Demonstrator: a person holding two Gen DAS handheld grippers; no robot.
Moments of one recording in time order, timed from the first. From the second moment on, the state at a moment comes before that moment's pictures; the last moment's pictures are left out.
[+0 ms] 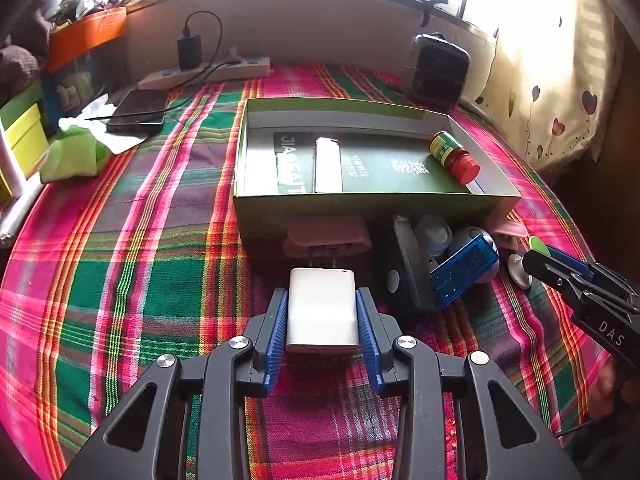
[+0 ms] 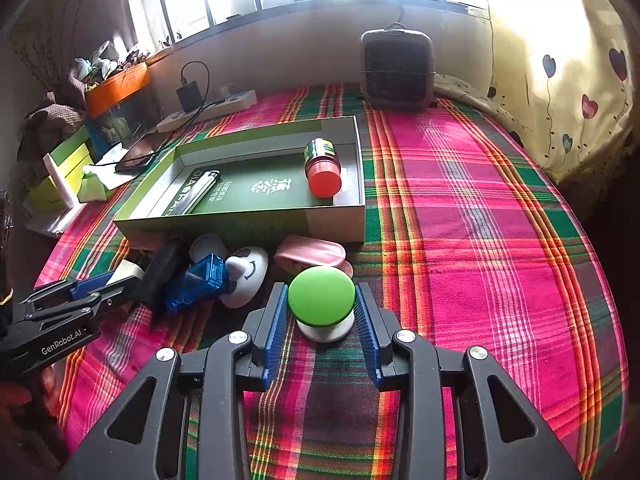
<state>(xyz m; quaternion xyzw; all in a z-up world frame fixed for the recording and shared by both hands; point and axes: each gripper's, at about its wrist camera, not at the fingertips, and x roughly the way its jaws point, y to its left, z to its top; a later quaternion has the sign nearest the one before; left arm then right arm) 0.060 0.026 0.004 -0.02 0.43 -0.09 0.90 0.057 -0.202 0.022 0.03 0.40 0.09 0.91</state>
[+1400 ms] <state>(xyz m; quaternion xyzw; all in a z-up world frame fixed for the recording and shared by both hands) 0.095 0.037 0.064 -0.03 0.40 -0.12 0.91 0.089 -0.194 0.080 0.04 0.35 0.14 0.92</state>
